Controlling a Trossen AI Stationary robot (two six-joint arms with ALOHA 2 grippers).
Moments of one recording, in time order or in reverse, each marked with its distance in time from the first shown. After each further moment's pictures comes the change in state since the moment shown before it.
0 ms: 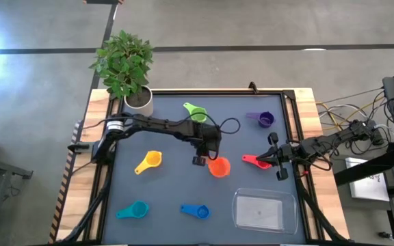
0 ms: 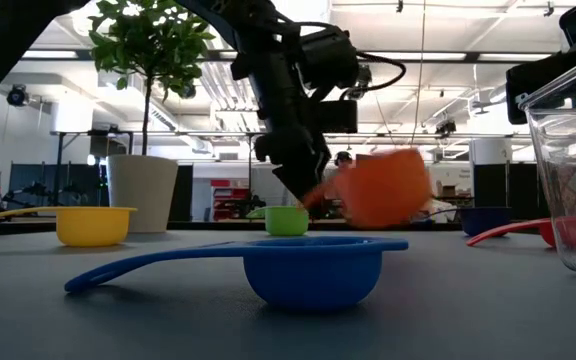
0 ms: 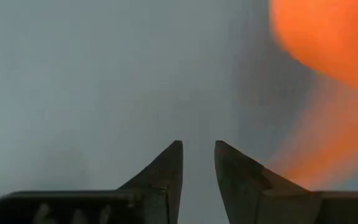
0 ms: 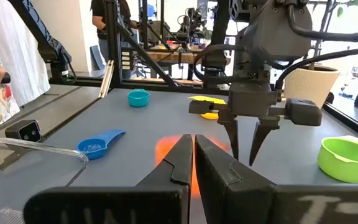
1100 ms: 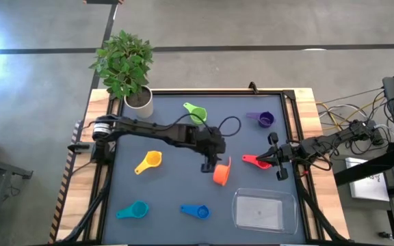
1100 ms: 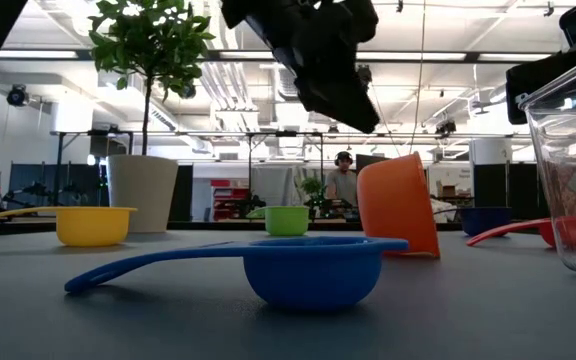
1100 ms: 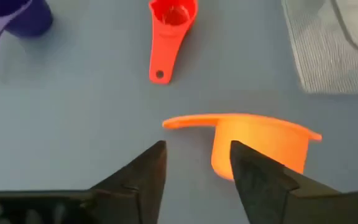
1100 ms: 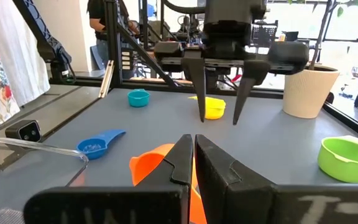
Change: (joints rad) left arm -0.106 -0.137 0.000 0.211 0.018 -0.234; right arm 0.000 0.000 0.000 0.000 0.000 0.000
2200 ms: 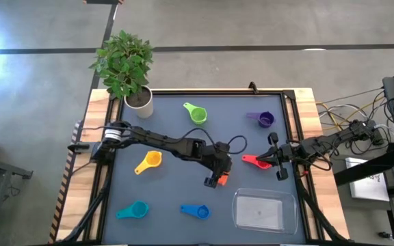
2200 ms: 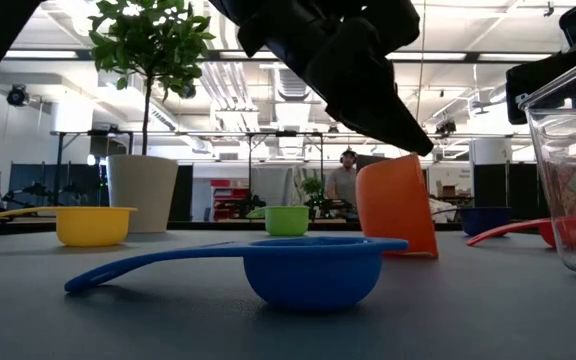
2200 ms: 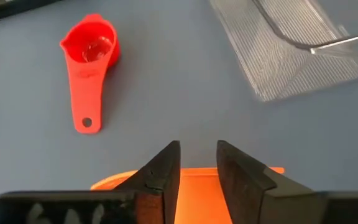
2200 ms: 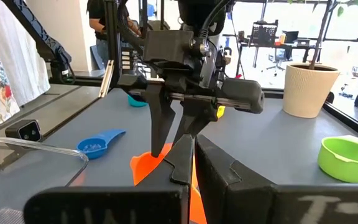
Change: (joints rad) left arm -0.069 0.135 0.000 0.199 0.084 0.151; right arm 0.000 0.001 0.000 0.000 0.000 0.000
